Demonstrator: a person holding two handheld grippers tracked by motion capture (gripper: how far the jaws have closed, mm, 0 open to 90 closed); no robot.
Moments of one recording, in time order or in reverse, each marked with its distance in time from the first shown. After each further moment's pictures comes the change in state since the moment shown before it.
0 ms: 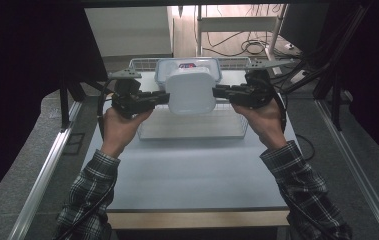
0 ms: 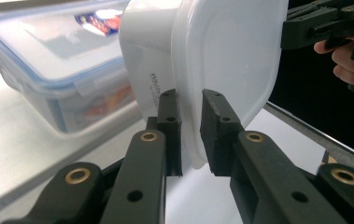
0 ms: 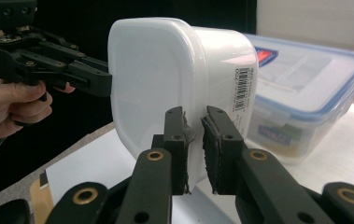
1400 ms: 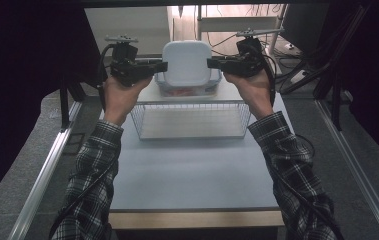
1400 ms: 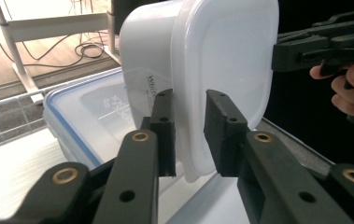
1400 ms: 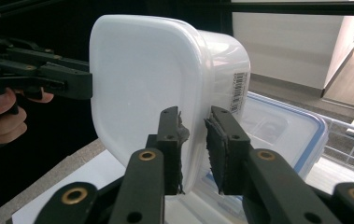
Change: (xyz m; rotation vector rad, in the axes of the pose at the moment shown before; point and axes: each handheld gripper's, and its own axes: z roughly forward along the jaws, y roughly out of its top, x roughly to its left) left arm 0.036 0.056 0.011 -0.056 0.043 -0.058; right arm -0.029 0.055 0.032 -0.027 -0.081 0.035
